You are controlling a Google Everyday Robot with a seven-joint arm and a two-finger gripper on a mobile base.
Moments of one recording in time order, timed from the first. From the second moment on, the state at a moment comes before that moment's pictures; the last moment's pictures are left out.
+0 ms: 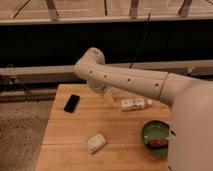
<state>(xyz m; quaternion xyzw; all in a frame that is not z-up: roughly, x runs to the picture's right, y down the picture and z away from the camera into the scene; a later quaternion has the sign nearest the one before) -0.022 0.026 0.755 -0.25 -0.03 -0.40 0.88</state>
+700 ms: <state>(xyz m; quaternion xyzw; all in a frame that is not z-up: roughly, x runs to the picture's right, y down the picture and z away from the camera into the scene) -0.066 0.031 0.778 -0.25 -0.05 -0.46 0.85</state>
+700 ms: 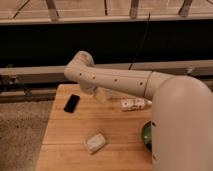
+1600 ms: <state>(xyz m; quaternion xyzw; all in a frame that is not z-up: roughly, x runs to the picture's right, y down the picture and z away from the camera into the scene) -0.095 0.039 0.807 -0.25 -0.07 -0.49 0.83</state>
